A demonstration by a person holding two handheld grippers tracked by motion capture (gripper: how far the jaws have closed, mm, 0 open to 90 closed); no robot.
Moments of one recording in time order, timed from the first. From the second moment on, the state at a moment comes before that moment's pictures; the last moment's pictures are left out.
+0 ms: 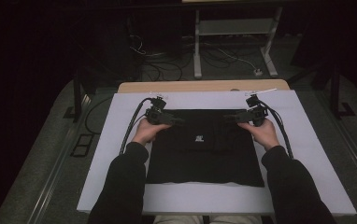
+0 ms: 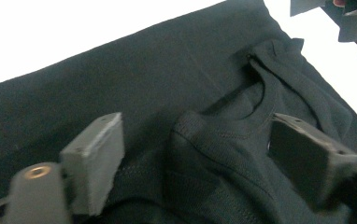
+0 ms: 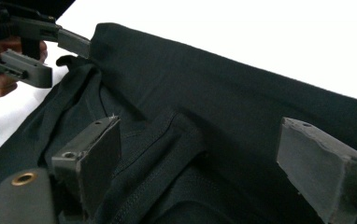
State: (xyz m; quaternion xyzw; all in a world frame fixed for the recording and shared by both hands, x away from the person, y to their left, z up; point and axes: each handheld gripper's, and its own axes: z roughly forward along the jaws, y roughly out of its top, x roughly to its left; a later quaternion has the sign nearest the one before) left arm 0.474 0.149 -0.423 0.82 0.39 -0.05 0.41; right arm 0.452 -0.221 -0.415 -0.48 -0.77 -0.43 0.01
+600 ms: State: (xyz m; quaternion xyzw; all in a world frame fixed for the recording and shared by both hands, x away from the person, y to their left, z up) left arm 0.473 0.149 -0.432 0.81 0.39 -0.07 0.43; right arm 0.457 -0.204 -0.433 -0.49 -0.77 -0.41 0.03
